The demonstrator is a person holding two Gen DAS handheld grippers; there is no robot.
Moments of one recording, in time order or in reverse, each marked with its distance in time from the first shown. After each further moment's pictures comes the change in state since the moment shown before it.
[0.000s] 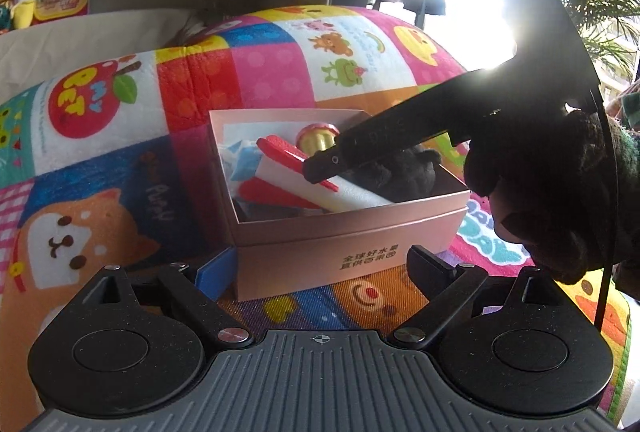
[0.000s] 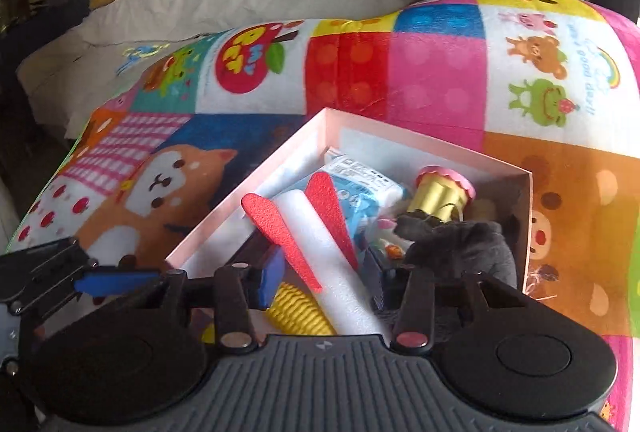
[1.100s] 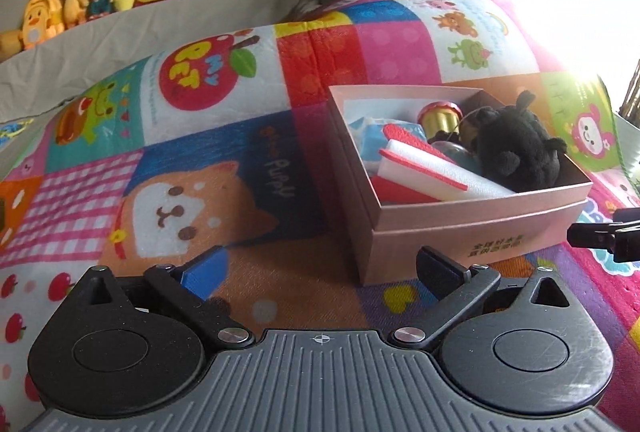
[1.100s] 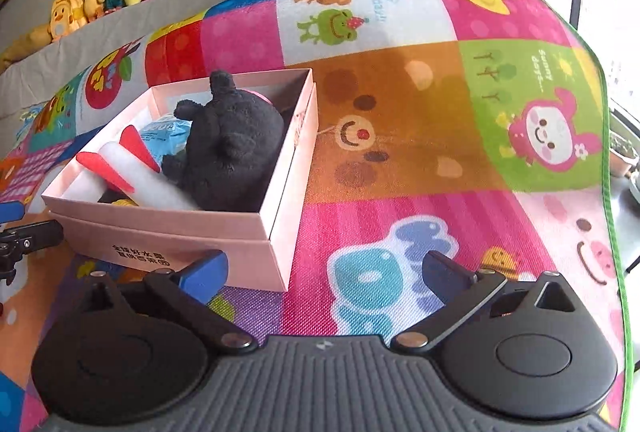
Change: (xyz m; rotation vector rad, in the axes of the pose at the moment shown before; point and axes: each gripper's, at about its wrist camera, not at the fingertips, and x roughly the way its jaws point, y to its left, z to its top) left arm 0.003 0.016 -0.002 -0.075 0.080 0.378; right arm -0.048 -0.075 -0.106 0.252 -0.075 -0.266
